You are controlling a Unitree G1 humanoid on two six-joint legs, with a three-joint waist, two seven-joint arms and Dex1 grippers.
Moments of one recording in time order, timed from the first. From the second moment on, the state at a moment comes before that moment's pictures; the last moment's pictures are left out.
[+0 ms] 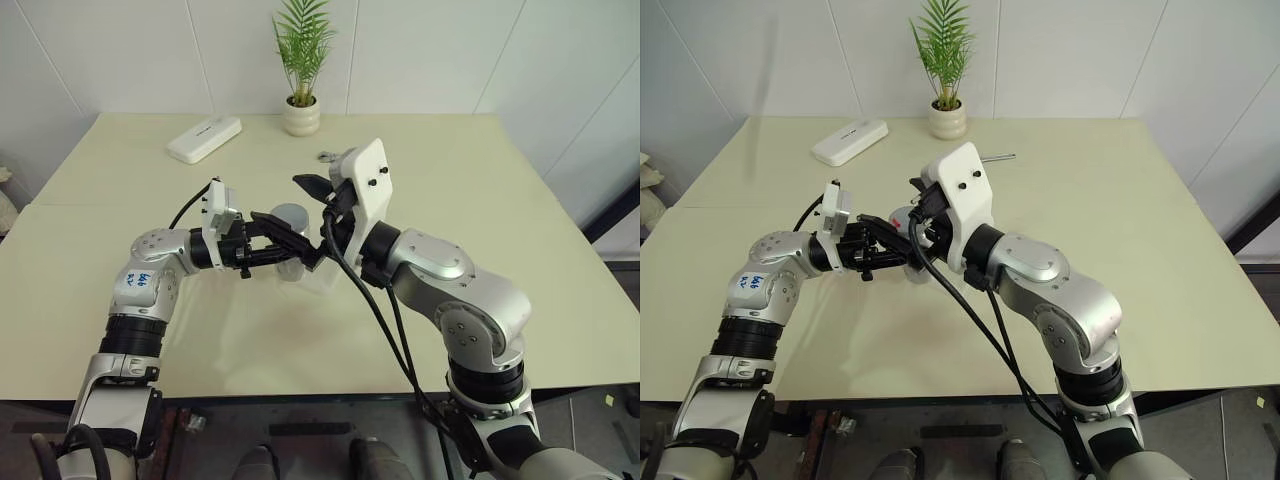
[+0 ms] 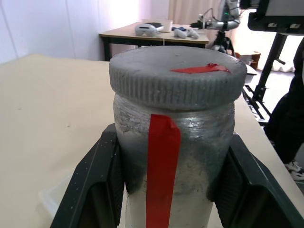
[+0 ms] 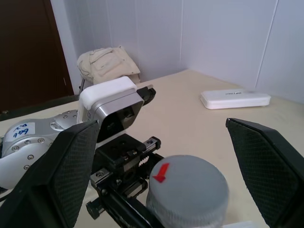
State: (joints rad) left arm -0.76 0.51 0.02 0.33 -0.47 0.22 -1.22; right arm -0.78 -0.13 0.16 -0.52 0.50 0.94 0.24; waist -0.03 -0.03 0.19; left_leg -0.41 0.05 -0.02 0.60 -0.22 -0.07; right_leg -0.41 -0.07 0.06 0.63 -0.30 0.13
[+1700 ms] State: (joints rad) left arm -0.78 0.49 0.03 0.32 -0.47 0.24 -1.25; right arm -0.77 -0.15 0.19 -0.47 0.42 0.94 0.30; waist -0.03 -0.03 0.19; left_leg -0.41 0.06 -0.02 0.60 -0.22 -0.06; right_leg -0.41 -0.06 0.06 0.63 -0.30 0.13
